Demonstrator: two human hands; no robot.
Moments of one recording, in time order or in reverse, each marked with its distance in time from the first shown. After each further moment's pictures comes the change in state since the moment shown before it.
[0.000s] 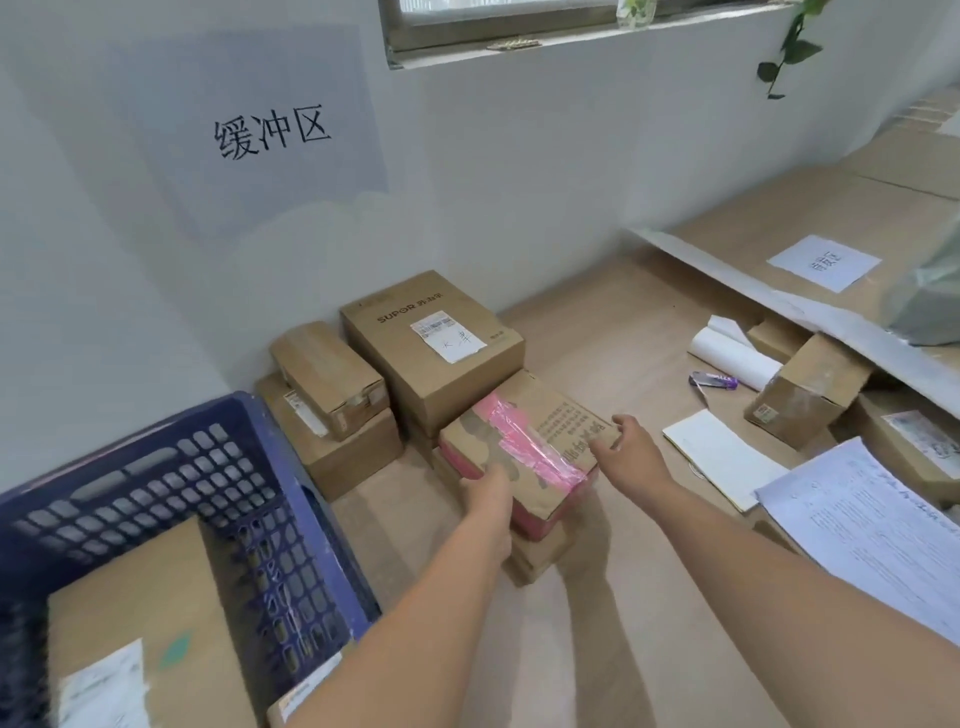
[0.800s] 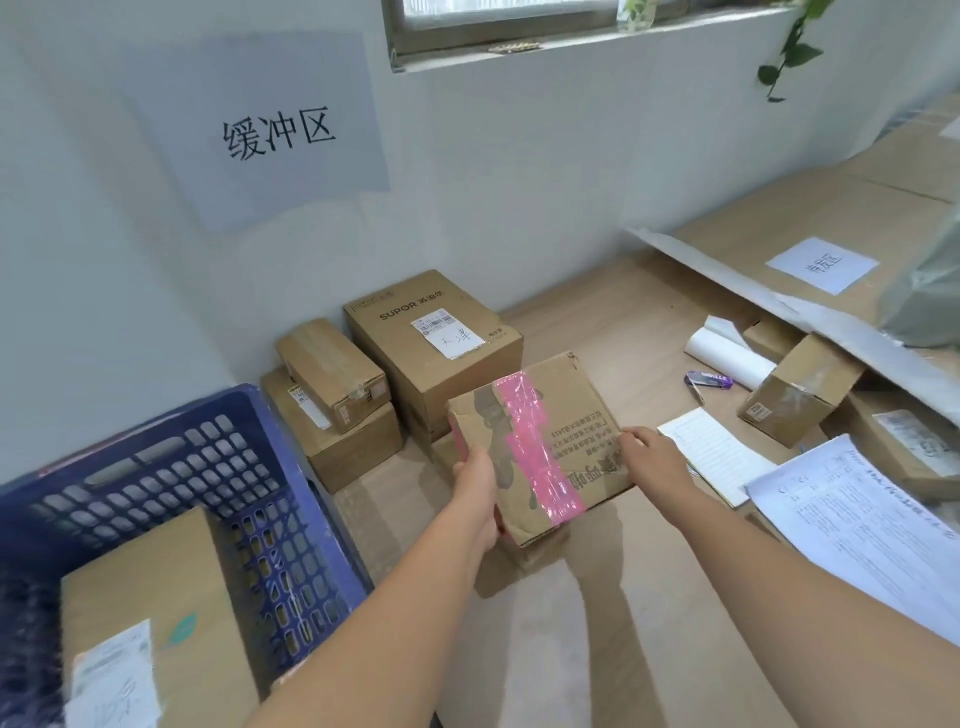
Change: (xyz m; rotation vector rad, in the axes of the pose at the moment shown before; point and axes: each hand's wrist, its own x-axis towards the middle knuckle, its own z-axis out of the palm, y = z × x) left_hand 0.042 -0.006 -0.006 -0.058 -0.124 -0.052; right_hand -0.018 0.015 -0.025 0.147 0.011 0.143
